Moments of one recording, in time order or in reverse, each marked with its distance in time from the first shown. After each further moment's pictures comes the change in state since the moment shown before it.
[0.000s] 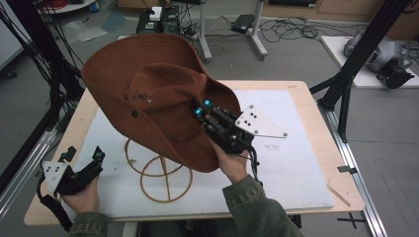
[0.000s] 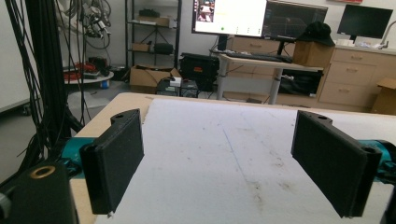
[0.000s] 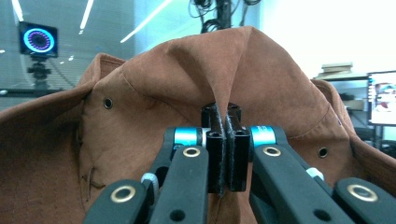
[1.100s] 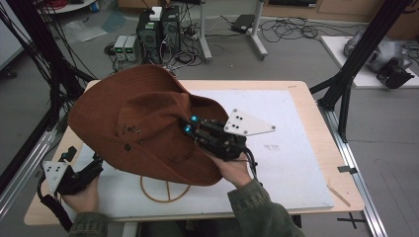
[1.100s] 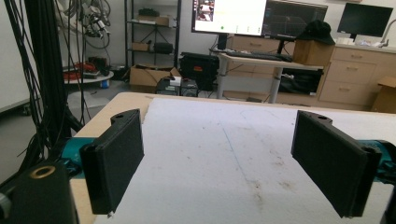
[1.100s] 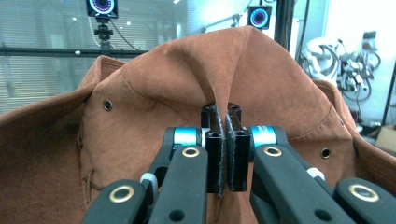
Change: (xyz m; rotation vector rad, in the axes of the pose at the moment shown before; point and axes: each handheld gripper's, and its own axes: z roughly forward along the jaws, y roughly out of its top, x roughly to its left) left arm 0.000 0.000 0.000 0.004 -0.003 0.006; right arm 0.004 -0.014 0.003 0.175 0.201 0.050
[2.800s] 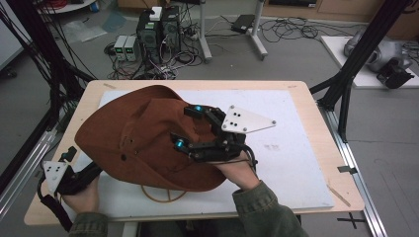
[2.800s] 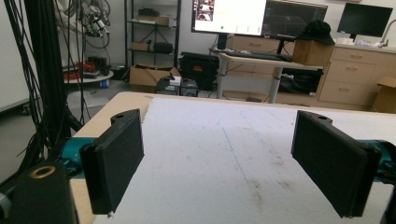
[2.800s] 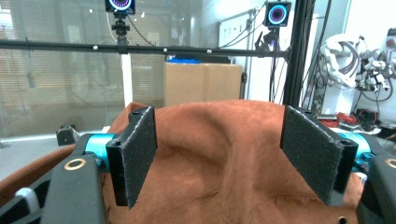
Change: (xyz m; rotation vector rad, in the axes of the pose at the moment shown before) left arm 0.000 0.000 0.000 0.002 0.000 0.003; right arm 0.008 0.020 0.001 0.017 0.069 -0.023
